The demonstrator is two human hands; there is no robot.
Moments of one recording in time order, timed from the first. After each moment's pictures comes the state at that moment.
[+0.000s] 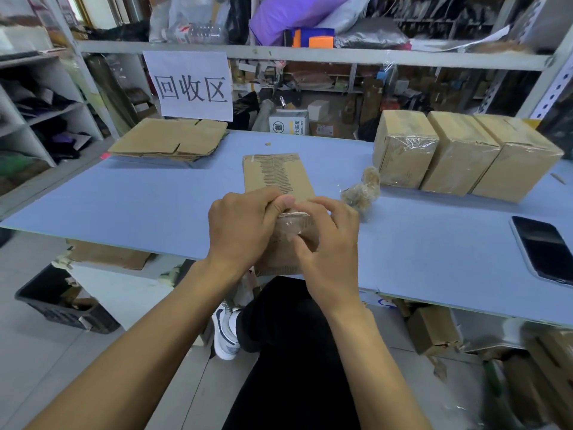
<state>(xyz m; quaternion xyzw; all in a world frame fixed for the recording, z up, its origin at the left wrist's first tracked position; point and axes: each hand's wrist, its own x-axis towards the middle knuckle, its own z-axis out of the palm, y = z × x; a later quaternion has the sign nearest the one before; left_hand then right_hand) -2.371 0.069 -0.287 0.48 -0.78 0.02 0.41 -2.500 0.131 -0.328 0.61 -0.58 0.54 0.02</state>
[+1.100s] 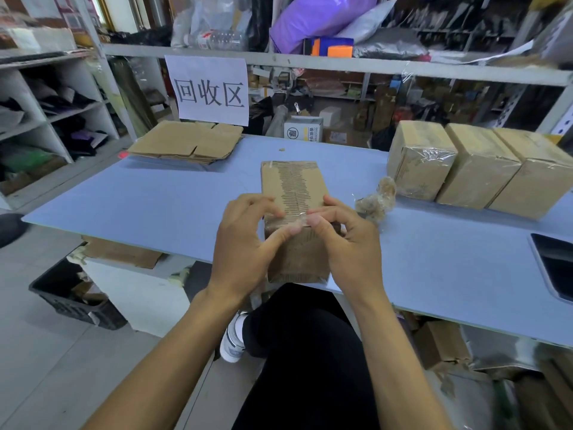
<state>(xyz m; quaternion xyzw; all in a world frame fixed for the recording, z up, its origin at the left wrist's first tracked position) -2.349 0.089 -0.303 0.43 -0.73 -0.15 0.50 -2.512 0.116 -0.309 0.53 -0.51 0.61 -0.27</state>
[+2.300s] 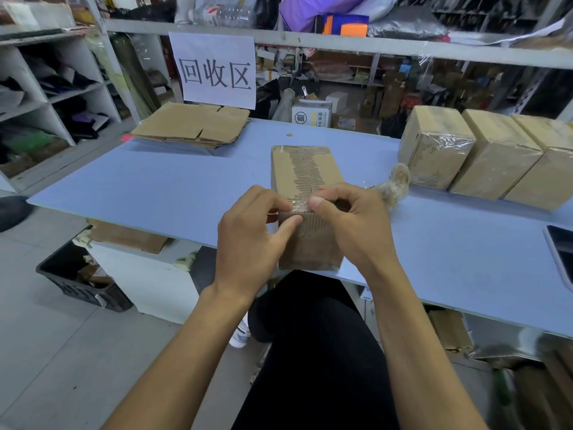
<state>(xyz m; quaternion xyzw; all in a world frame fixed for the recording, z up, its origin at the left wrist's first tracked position) -2.342 0.093 -0.308 0.41 -0.73 -0.11 0.53 -2.504 0.106 -0.285 0.56 -0.54 0.56 -0.27</state>
